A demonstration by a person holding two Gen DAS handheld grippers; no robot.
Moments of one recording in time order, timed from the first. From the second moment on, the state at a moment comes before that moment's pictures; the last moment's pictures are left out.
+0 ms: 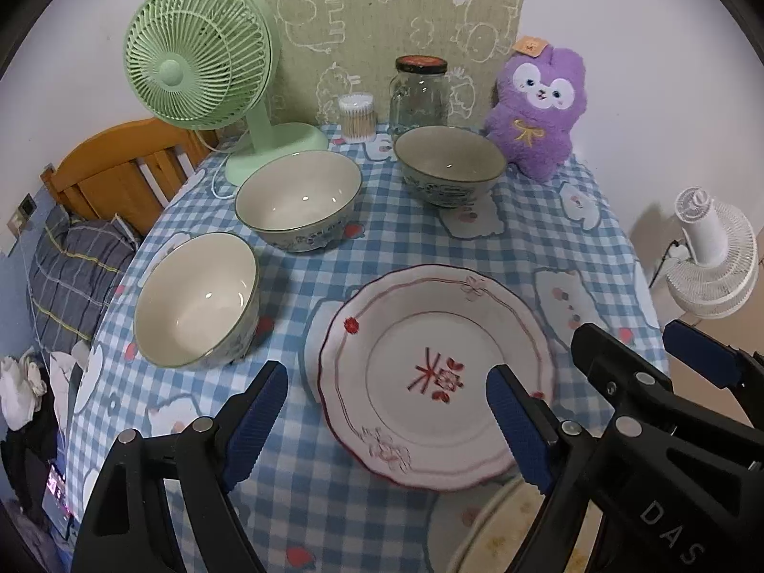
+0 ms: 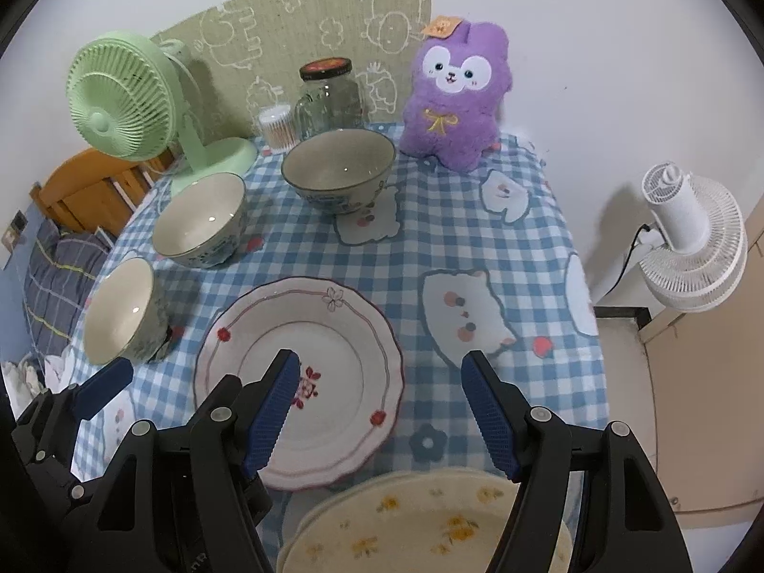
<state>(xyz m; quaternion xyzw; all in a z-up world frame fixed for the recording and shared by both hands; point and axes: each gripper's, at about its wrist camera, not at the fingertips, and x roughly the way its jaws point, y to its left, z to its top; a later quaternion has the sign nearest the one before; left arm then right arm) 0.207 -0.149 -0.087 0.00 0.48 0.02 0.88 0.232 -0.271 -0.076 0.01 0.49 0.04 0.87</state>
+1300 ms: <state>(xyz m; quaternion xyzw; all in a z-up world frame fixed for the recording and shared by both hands) 0.256 -0.132 -0.176 -0.02 0.54 0.03 0.84 0.291 -0.253 -0.185 0.00 0.56 0.01 0.83</state>
